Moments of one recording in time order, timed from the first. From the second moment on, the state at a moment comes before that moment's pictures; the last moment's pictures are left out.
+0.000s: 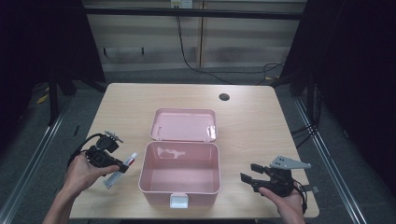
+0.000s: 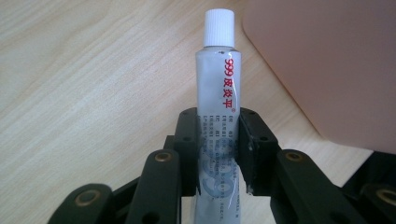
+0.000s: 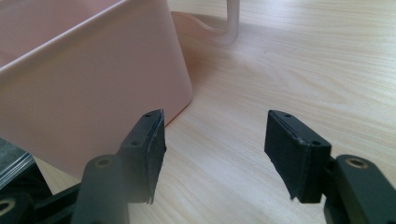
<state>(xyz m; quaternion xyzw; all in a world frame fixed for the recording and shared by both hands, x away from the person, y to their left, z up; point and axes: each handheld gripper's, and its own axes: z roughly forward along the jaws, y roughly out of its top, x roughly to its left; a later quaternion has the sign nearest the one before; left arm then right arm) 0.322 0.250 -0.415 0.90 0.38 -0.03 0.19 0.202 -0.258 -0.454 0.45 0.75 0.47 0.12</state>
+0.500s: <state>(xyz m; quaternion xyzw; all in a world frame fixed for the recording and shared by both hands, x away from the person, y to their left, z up) 0.314 0.249 -0.386 0.92 0.35 -0.03 0.20 0.202 -0.258 -0.454 0.45 0.75 0.47 0.12</state>
